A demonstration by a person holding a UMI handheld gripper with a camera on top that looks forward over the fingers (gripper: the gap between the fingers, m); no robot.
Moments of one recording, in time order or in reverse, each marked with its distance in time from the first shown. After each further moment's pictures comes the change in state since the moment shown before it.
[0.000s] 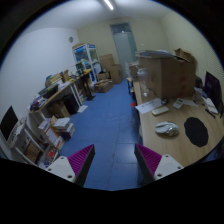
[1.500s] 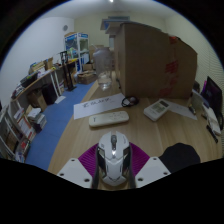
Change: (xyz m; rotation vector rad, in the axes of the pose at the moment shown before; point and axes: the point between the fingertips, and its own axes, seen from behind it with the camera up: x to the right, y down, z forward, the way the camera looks) arm 0.315 -0.033 0.216 -0.066 0.121 -0.116
